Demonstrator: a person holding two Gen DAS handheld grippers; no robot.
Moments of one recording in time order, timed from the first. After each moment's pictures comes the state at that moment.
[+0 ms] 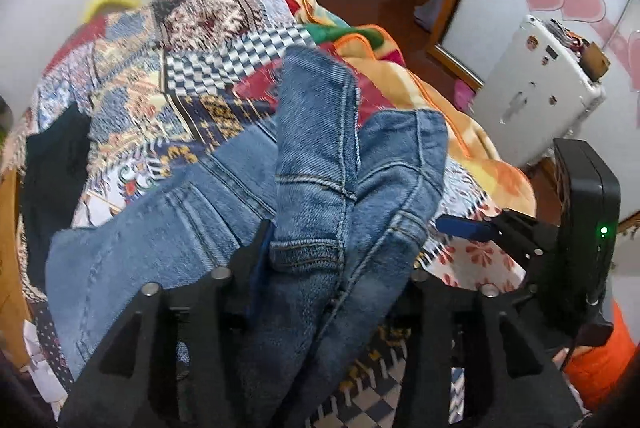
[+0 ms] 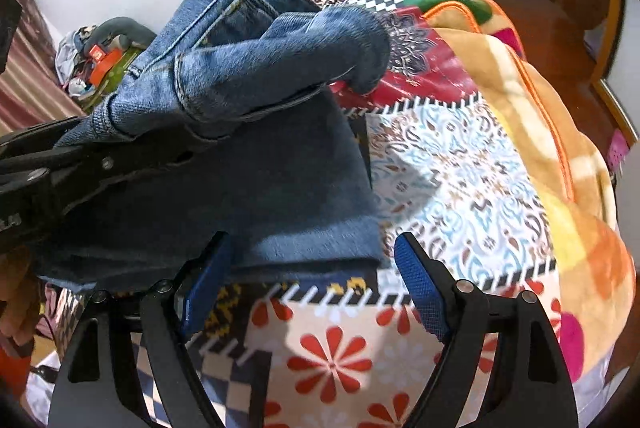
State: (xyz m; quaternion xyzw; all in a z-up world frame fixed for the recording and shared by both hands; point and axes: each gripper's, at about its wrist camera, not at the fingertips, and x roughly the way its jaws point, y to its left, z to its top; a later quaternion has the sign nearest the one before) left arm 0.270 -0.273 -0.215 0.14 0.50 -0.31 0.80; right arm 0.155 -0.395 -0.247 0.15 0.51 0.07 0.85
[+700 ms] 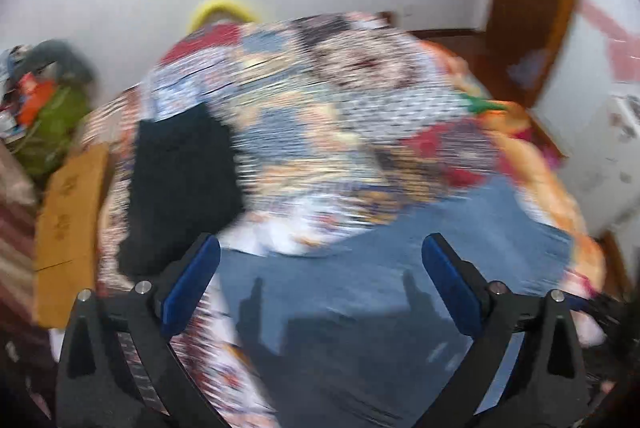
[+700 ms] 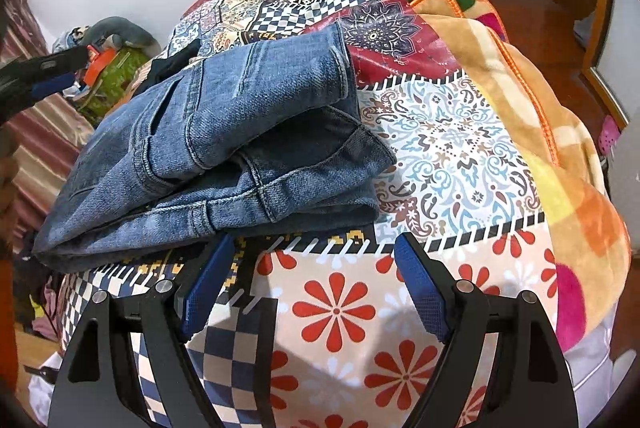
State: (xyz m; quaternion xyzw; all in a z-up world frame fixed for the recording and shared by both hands) left arm 0.353 -0.145 -0.174 0.12 0.45 -0.13 0.88; right arm 0.139 -0.394 -0.246 0.16 0.52 0.06 0.84
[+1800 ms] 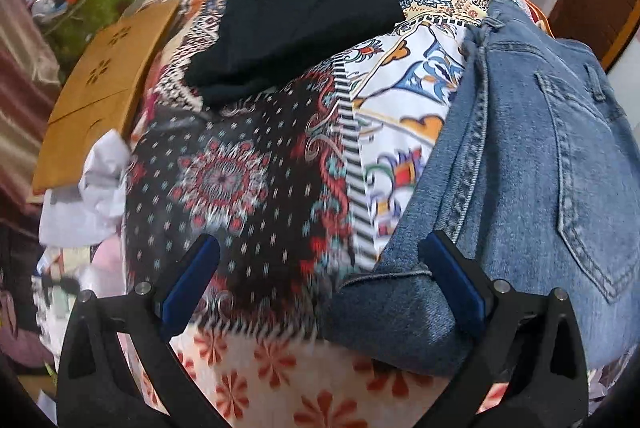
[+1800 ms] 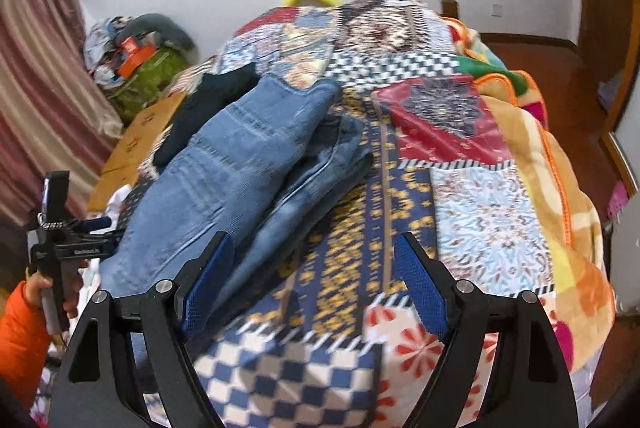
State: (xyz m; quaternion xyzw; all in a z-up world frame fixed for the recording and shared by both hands) left arm 0.246 0.012 -0.269 0.04 0.53 -0.05 0.84; right arm 0.149 -0.328 -0.187 0.09 0.46 0.12 0.87
